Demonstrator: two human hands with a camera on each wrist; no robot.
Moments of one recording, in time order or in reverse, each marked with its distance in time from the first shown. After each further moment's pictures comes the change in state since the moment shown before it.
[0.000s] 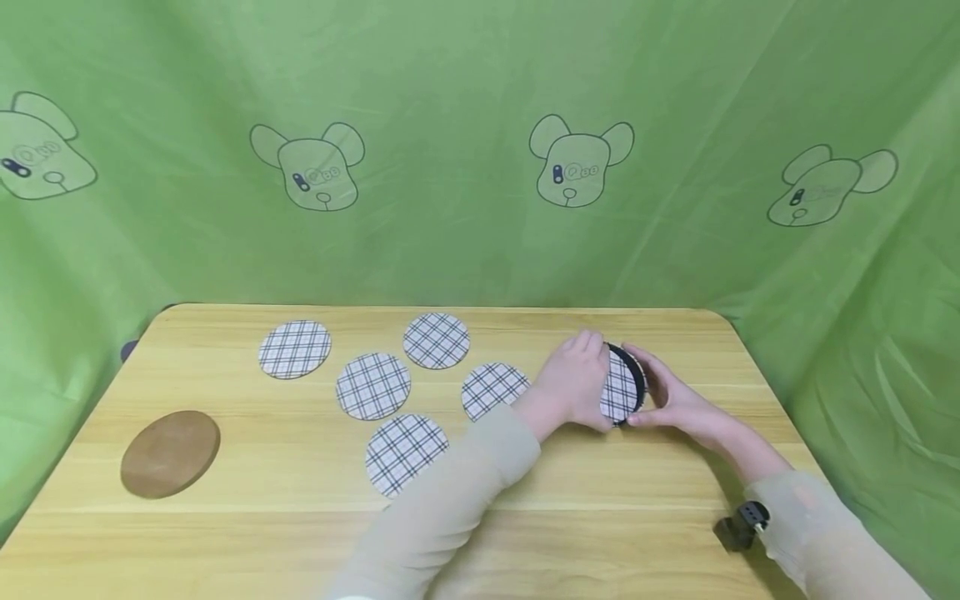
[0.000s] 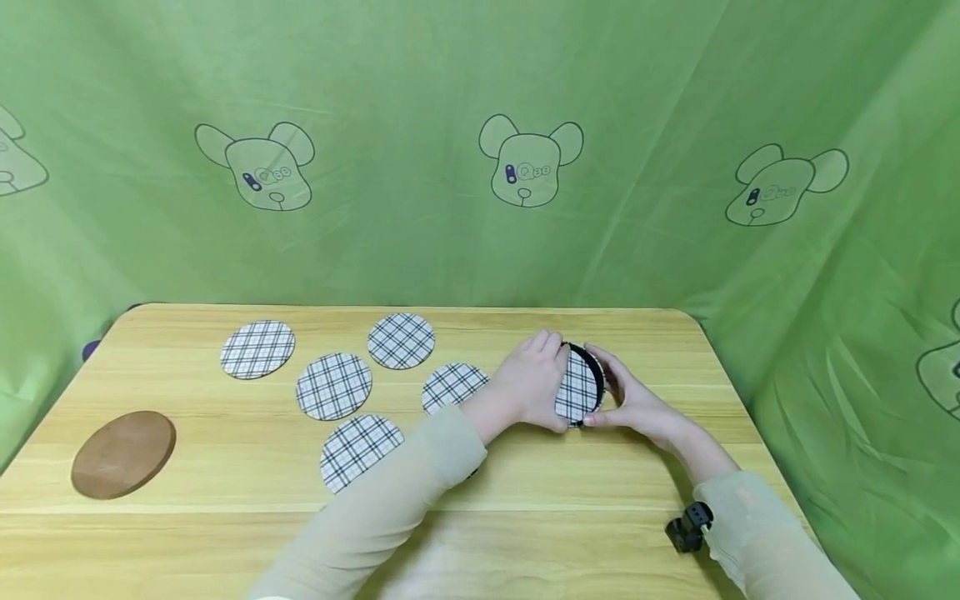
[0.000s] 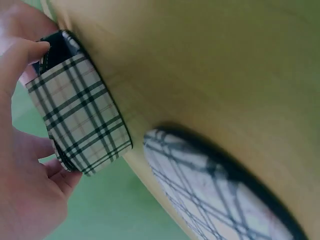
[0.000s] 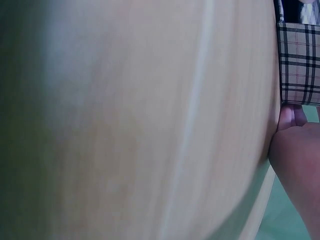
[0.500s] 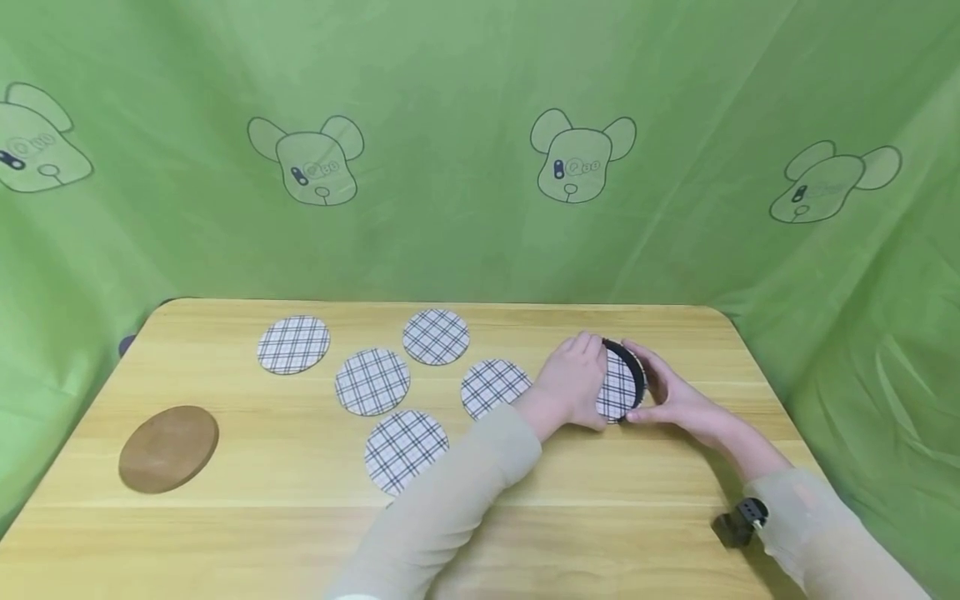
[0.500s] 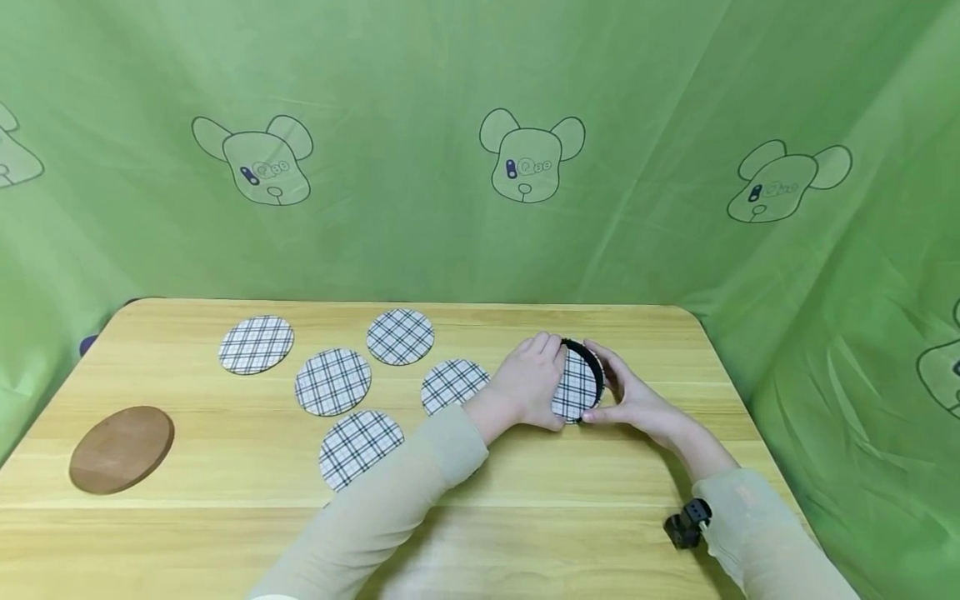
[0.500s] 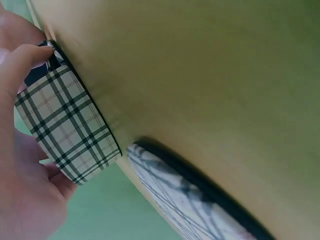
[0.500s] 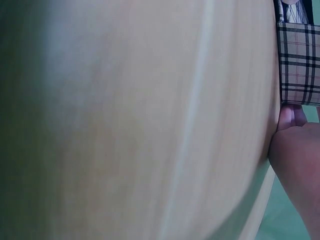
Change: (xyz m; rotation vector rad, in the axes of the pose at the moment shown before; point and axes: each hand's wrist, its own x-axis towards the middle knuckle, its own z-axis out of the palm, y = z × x) left_hand 0.001 0.004 0.009 0.052 -0.048 -0.011; right_hand 0.001 0.001 0.001 0.010 0.004 -0.028
